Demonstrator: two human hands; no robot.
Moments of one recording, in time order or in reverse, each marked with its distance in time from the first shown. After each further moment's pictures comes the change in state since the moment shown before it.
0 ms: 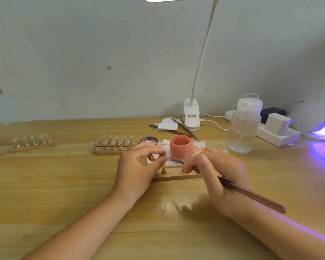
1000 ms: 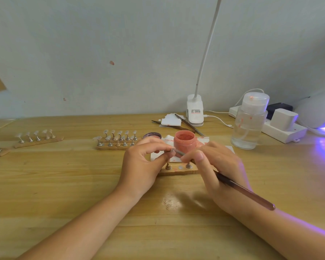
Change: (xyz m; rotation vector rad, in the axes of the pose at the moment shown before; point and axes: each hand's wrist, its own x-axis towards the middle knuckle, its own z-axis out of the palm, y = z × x) left_hand -0.001 -0.001 0.002 -0.004 -0.013 0.052; right_hand -0.004 0.003 0.008 -0.112 0.024 -0.023
